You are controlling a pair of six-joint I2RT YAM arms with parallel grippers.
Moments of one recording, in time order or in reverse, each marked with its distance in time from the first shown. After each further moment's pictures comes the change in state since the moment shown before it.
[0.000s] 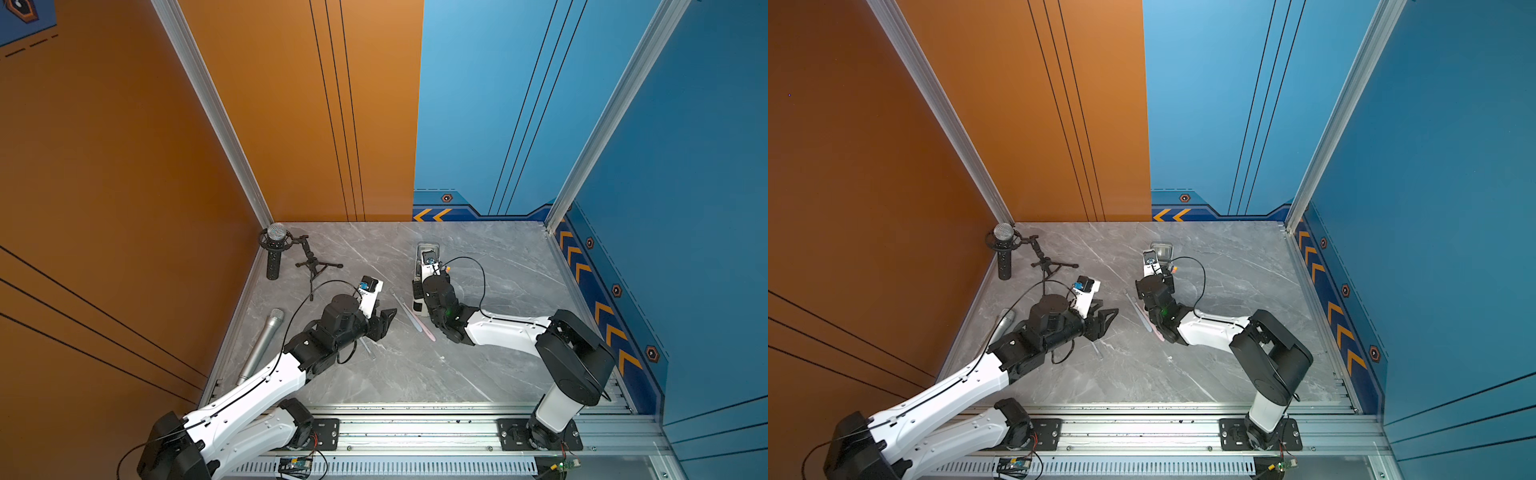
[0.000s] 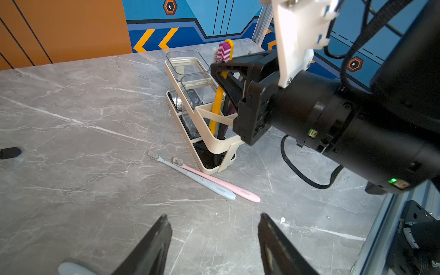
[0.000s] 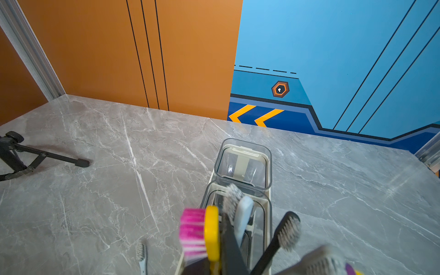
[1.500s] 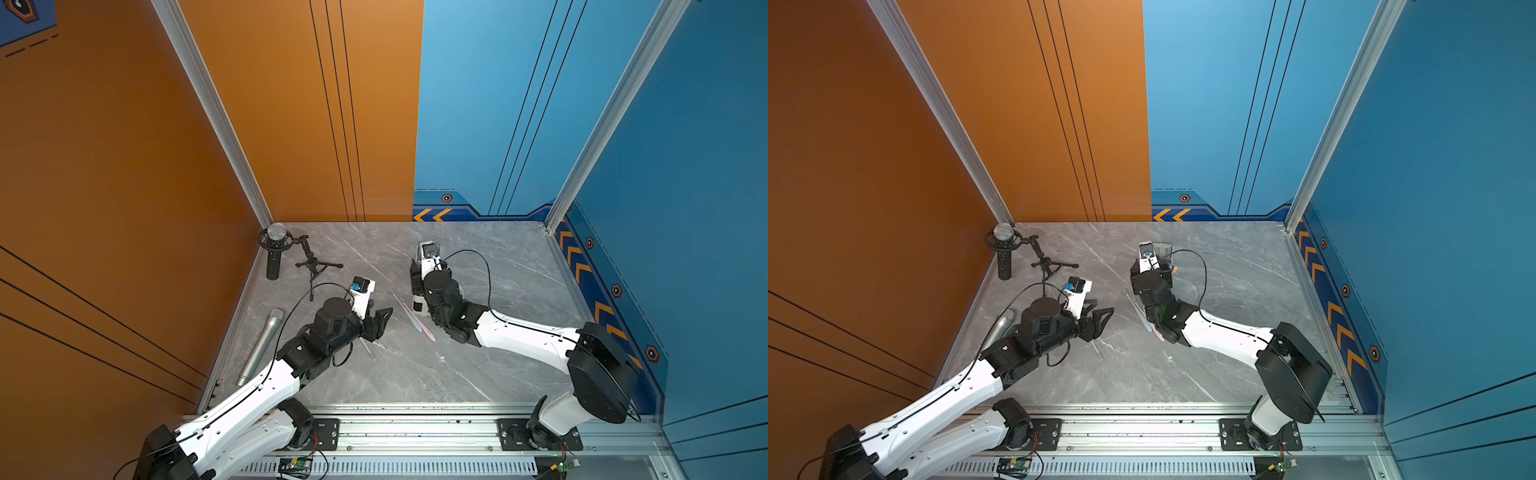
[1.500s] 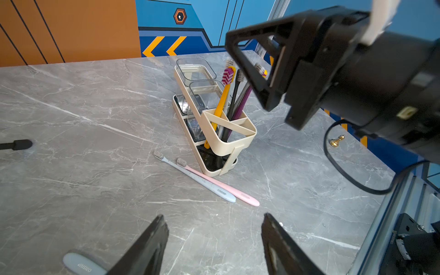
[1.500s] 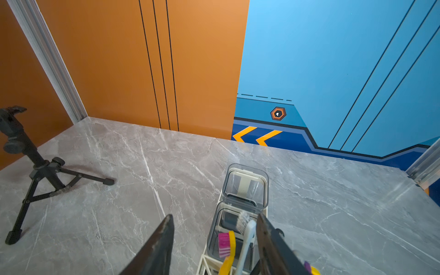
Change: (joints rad) left arm 0.028 -0.072 -0.034 0.001 -0.001 -0.050; right arm 0.066 -0.163 0.071 -0.168 0.055 -0.003
